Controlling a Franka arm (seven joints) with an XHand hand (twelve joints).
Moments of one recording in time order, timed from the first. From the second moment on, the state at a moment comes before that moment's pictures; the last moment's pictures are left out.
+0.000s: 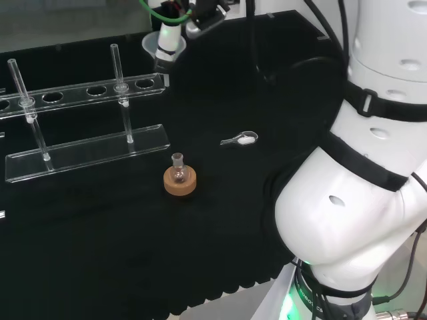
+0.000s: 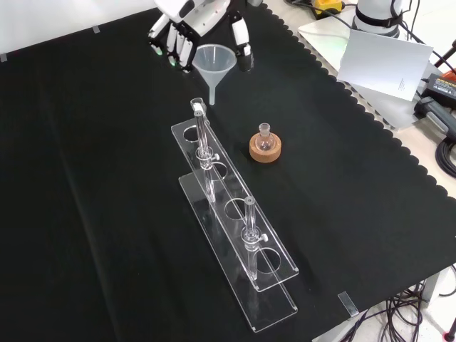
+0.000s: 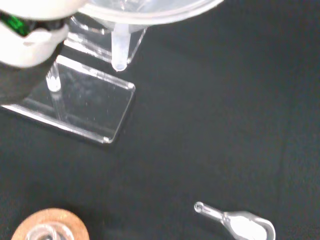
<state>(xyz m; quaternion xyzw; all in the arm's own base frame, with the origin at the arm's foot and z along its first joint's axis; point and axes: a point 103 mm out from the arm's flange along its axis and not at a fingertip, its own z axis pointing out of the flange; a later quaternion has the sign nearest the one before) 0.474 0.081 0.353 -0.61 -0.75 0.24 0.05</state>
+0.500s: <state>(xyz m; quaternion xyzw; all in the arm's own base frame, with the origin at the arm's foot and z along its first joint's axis) 0.429 0.073 0.331 -0.61 -0.74 0.25 0.08</state>
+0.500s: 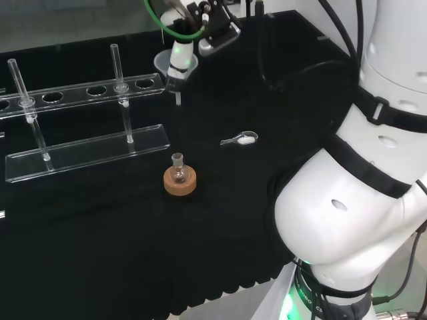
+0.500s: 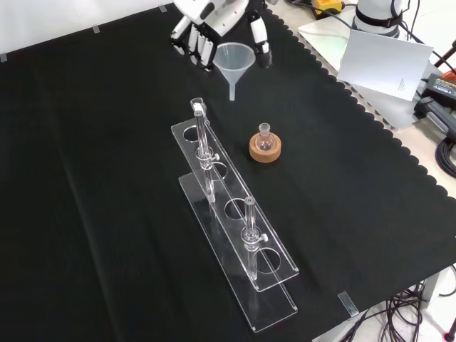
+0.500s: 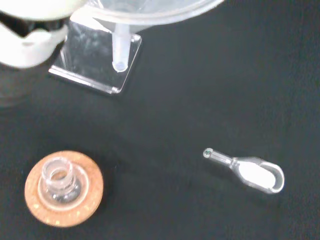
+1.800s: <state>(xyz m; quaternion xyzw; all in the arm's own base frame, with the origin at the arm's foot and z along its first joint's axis) 0.390 0.092 0.291 -0.60 -0.75 0.26 0.11</state>
